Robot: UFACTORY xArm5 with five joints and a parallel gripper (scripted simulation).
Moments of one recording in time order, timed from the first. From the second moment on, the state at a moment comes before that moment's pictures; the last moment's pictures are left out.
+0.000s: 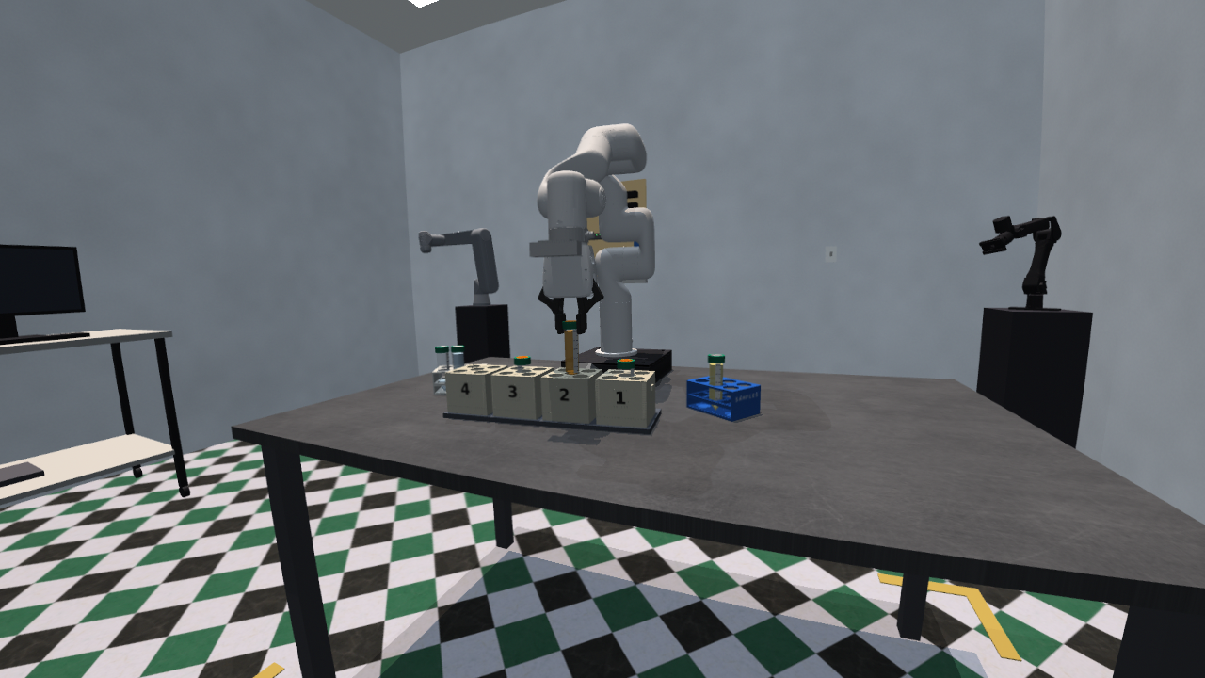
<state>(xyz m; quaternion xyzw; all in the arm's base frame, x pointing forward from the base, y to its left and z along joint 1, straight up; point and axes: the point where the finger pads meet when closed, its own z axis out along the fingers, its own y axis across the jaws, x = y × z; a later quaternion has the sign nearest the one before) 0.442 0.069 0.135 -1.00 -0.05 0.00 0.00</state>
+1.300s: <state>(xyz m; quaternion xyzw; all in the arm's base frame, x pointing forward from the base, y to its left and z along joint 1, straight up) 0.442 0.069 0.100 -1.00 -0.05 0.00 0.00</state>
